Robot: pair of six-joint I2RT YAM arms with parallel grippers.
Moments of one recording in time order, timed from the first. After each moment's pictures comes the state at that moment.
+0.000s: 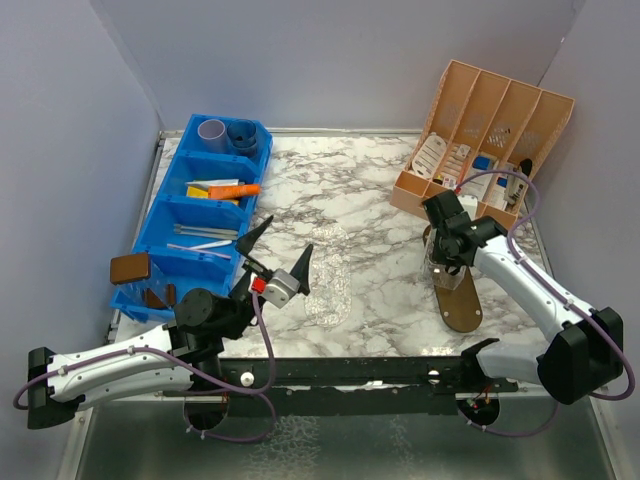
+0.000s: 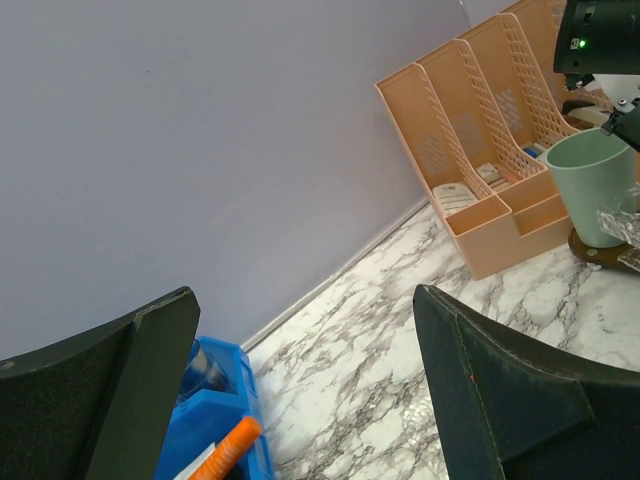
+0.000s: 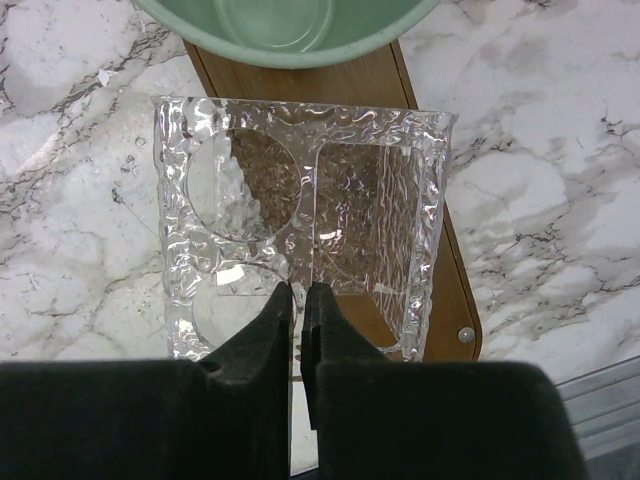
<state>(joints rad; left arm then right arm) -1.23 0.59 0.48 0.48 -0.50 0.72 0.41 1.24 0.98 -0.90 0.46 0.58</state>
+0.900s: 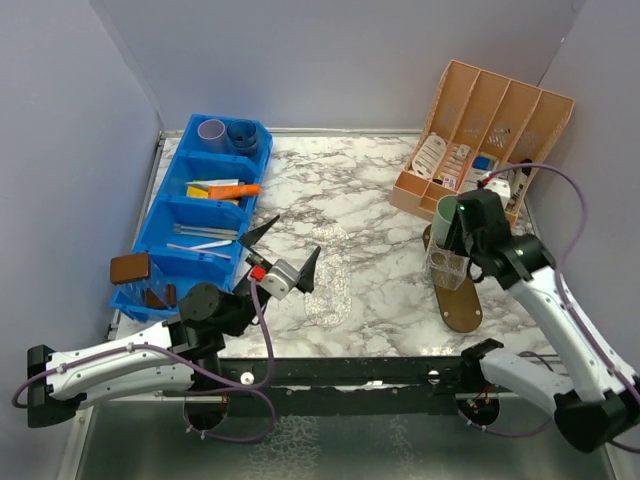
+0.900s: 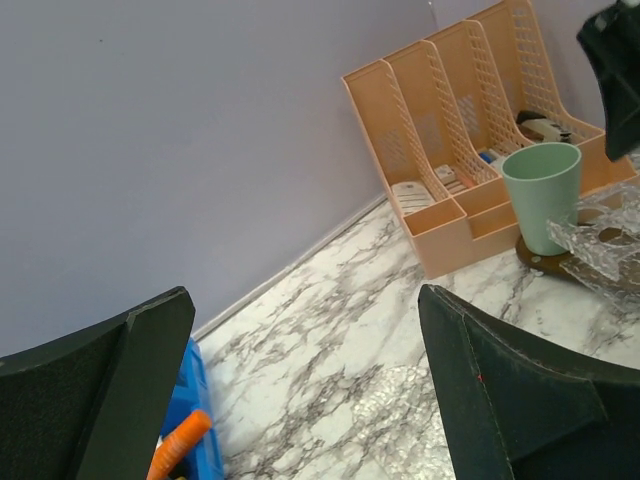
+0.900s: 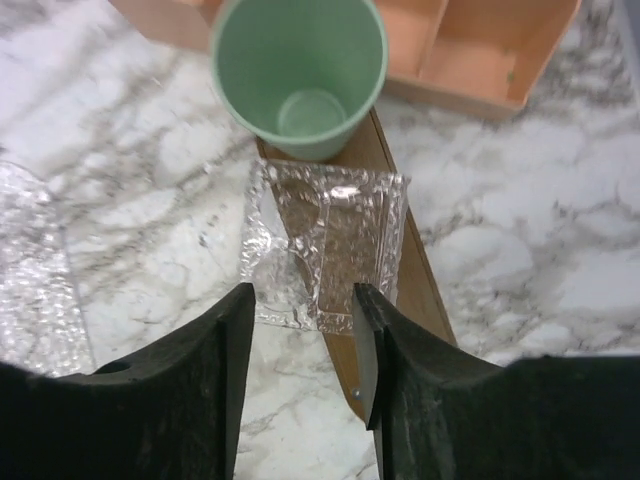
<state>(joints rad) -1.23 0.61 0.52 0.40 -0.50 0.59 0.40 1.04 1.04 -0.90 0.48 0.51</state>
